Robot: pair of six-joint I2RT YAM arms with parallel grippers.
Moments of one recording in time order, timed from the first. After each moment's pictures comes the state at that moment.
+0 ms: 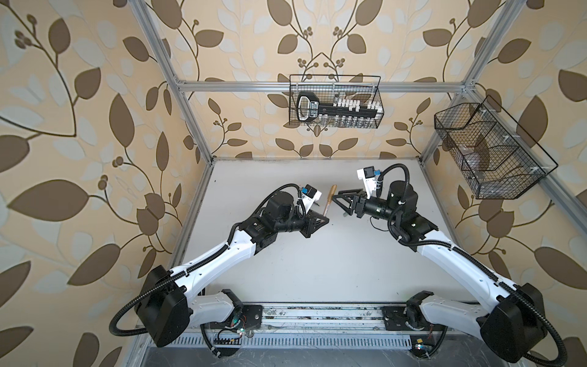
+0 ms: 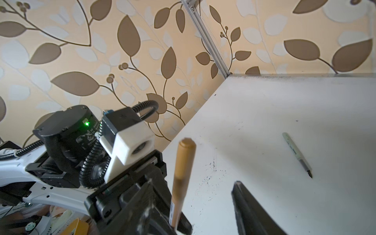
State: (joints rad) left arm -0.68 1.23 0.89 -0.09 0.51 -0.32; right arm 0.42 1.18 0.88 0.15 -0.60 0.53
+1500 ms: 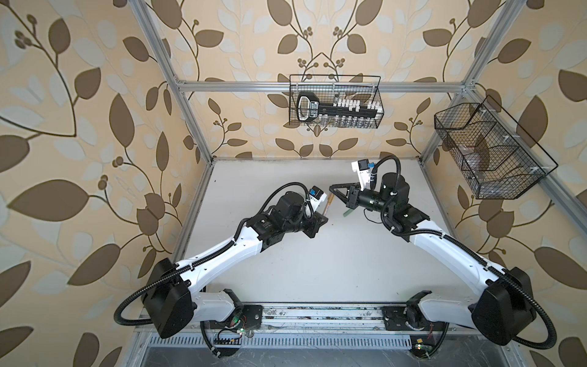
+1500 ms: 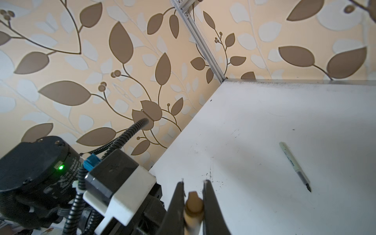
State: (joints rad) left arm -0.73 1.28 1.01 -0.26 0.27 -0.19; right arm 0.45 1.28 0.96 0.16 -0.54 0.54
